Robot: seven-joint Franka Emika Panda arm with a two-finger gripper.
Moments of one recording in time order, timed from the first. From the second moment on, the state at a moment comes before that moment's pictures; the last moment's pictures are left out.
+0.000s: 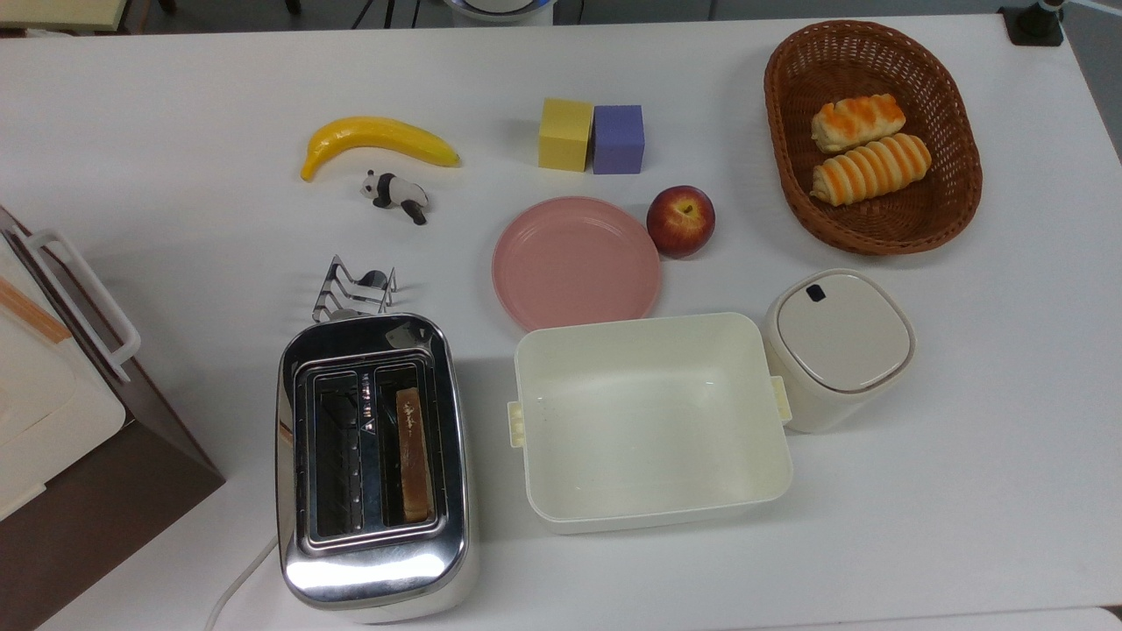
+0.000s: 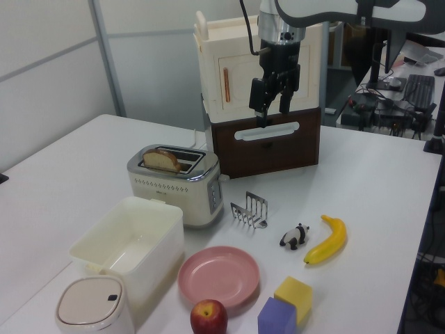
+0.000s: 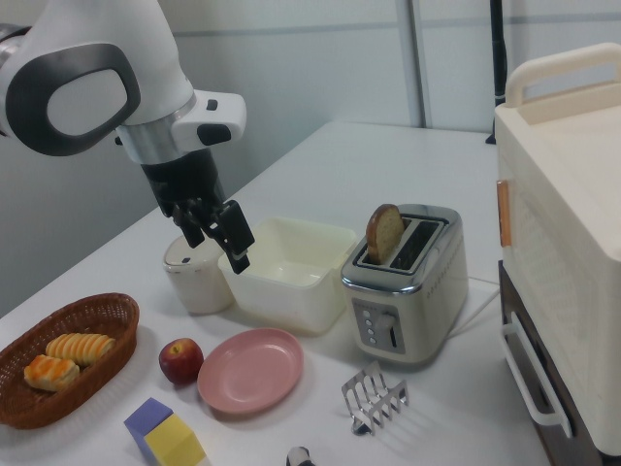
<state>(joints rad) -0.19 -0.06 0.09 -1.54 0.07 1.57 -0.01</state>
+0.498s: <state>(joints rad) -0.19 -0.06 0.09 -1.54 0.06 1.57 -0.02</state>
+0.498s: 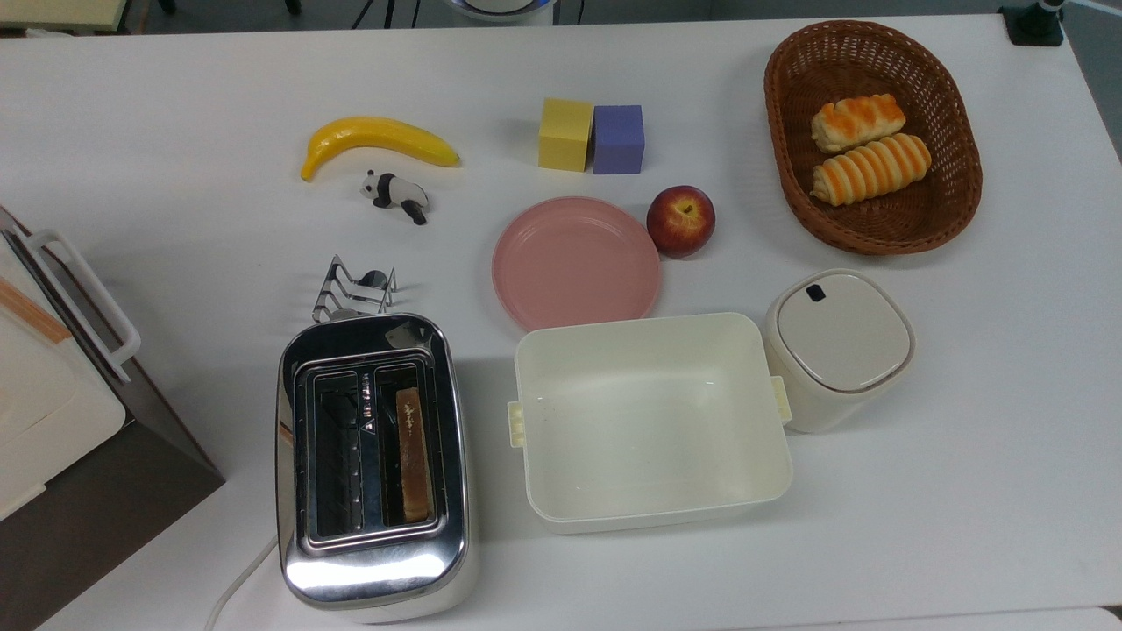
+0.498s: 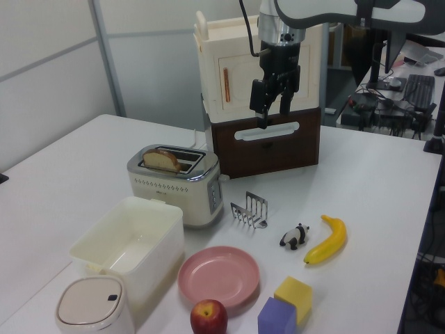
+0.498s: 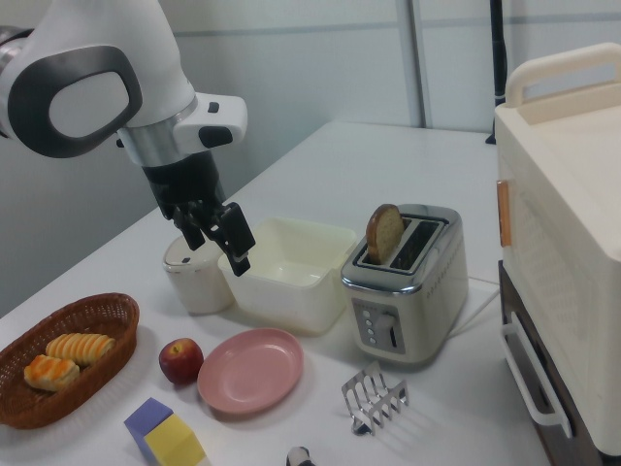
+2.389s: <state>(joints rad) -0.18 0.48 0.18 -1.50 -0.19 2.80 -0.03</state>
